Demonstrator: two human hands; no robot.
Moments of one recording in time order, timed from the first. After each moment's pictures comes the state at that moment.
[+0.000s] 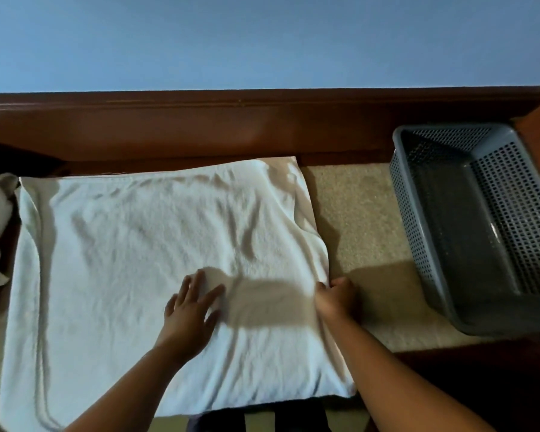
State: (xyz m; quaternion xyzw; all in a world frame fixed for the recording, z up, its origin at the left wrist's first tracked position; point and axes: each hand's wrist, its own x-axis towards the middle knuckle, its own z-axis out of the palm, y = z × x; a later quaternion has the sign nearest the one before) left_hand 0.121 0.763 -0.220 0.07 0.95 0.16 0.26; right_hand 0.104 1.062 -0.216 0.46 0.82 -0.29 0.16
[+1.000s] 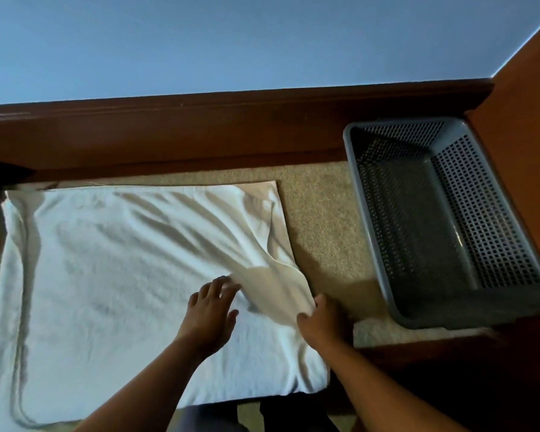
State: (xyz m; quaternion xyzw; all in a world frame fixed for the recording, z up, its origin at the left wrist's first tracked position) left_hand 0.136 0.902 -0.215 0.15 0.96 0.14 0.19; right_hand 0.162 1.150 -0.203 0.30 0.88 -0.24 0.28
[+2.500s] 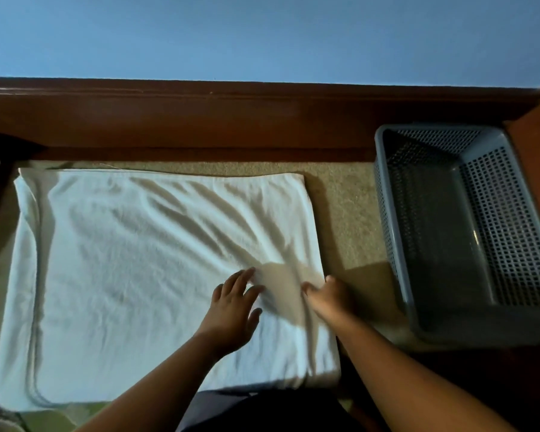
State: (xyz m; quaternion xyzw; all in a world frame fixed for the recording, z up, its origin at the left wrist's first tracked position) left_hand 0.133 0.903 -0.222 0.19 0.95 0.19 0.17; right_hand 0.102 1.134 -0.199 0.33 0.85 -0.27 0.30
